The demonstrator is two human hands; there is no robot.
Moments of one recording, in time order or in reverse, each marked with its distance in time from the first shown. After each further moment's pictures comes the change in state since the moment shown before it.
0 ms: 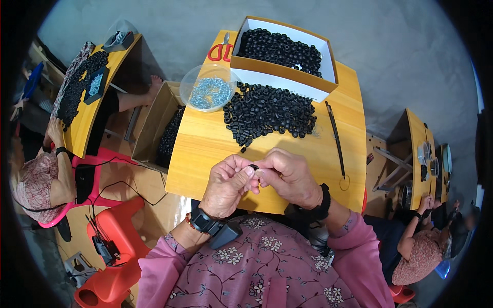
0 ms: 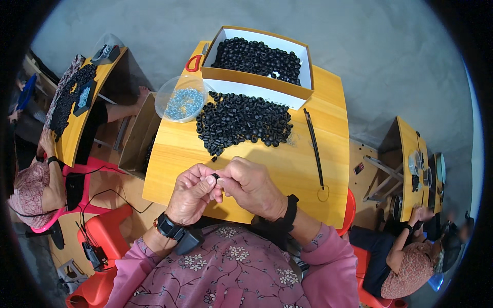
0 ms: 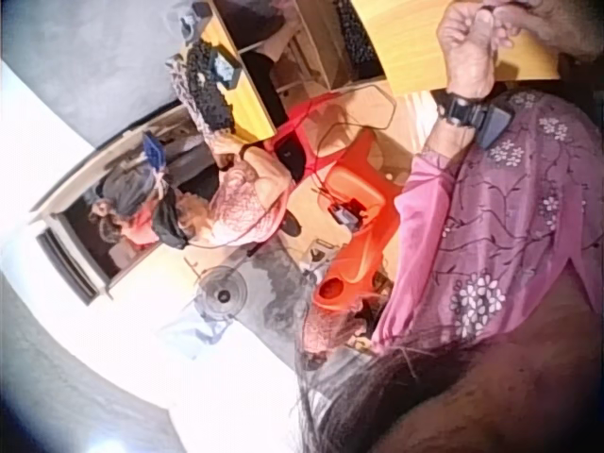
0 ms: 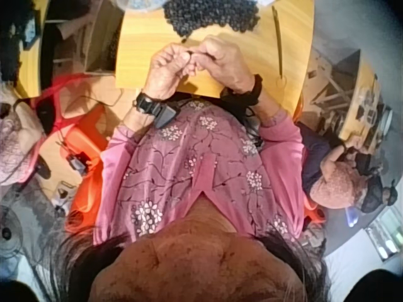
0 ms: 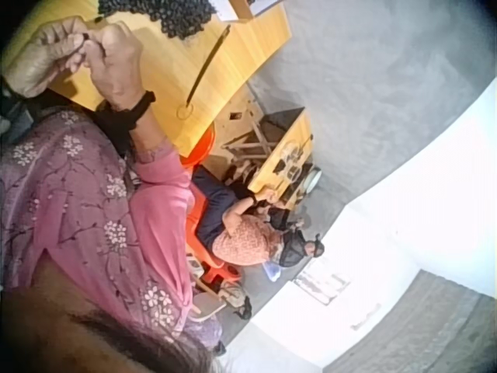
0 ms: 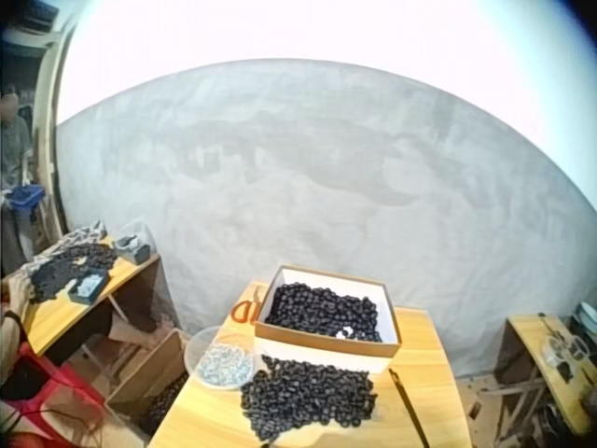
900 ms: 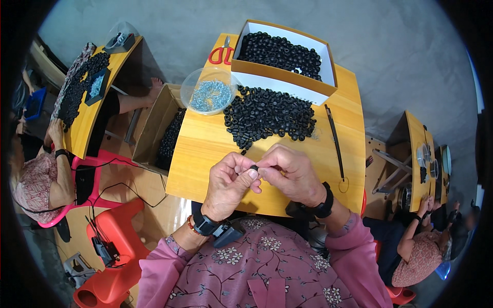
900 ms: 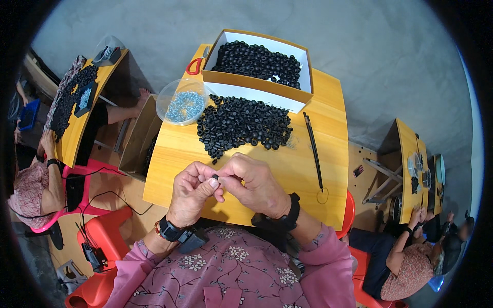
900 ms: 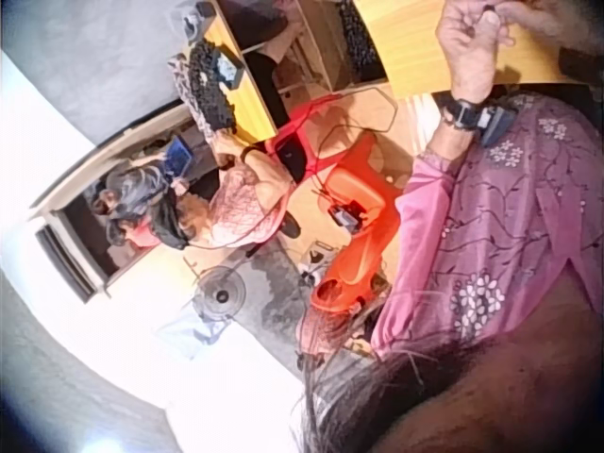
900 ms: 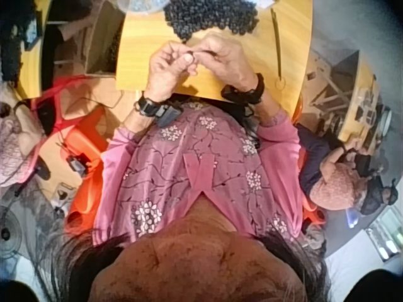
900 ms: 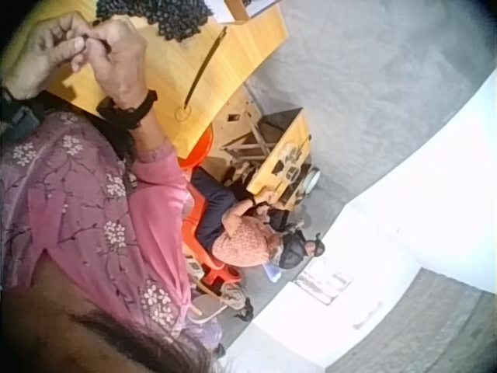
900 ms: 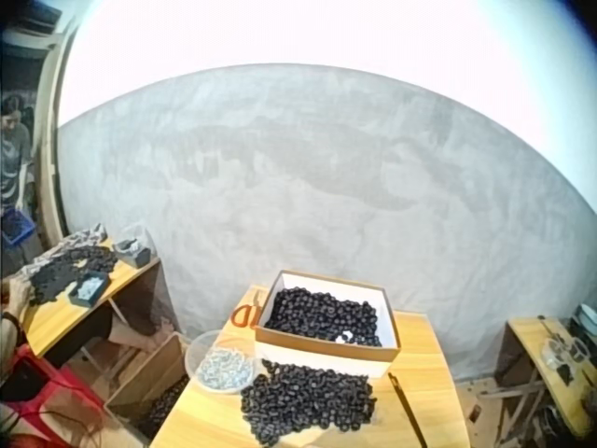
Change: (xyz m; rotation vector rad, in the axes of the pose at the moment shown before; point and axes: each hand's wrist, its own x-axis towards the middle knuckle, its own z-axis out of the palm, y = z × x) left_hand 0.003 0.003 0.004 0.289 -0.022 0.150; right_hand 0.011 -0.011 -0.012 0.029 -0.004 -0.028
